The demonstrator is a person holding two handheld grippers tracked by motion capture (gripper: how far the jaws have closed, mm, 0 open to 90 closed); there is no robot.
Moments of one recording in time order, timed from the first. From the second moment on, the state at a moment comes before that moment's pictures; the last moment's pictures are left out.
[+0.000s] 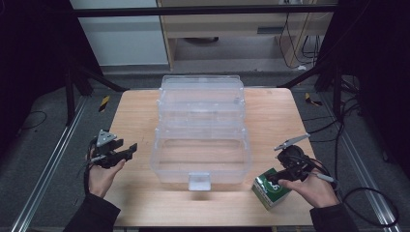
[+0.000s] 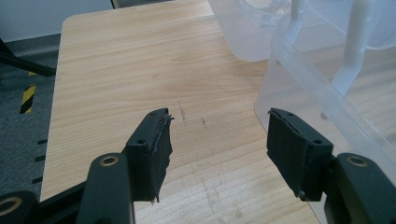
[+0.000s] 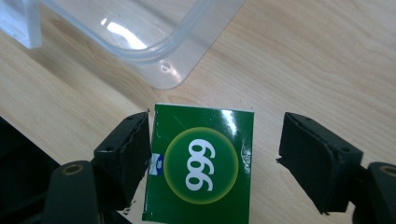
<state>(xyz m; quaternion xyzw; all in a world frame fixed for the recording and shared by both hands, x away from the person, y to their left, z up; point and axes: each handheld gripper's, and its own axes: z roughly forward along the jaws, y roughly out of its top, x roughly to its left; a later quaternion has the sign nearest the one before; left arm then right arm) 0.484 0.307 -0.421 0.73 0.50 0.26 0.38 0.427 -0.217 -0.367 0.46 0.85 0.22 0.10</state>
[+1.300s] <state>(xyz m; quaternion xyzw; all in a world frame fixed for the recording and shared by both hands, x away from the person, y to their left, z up) 0.487 0.304 -0.429 0.74 0.50 0.25 0.37 0.441 -0.204 -0.413 0.47 0.87 0.12 0.03</state>
